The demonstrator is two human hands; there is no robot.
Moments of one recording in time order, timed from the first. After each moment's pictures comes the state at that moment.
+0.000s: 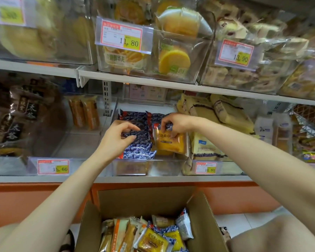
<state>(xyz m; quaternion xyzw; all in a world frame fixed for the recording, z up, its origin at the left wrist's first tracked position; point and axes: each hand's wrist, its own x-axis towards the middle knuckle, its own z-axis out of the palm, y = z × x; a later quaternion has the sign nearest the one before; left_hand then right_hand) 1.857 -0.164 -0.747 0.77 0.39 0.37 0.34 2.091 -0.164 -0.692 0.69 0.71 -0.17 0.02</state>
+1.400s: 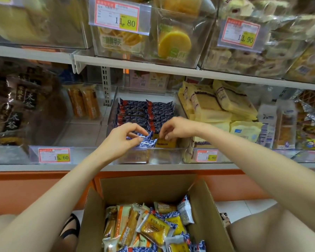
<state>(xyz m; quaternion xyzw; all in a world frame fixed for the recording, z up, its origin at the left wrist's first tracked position) 1.853 -0.190 -0.755 0.80 0.34 0.29 0.40 2.085 -0.197 -0.723 0.65 0.71 -0.26 -0.02</state>
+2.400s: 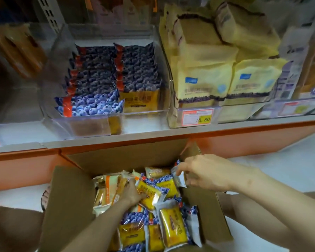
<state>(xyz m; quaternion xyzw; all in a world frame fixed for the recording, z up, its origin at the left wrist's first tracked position) 1.926 -0.276 -1.091 0.63 0.59 -0.10 0.48 2.133 -0.353 -0.834 0.61 0.75 -0.23 0.14</state>
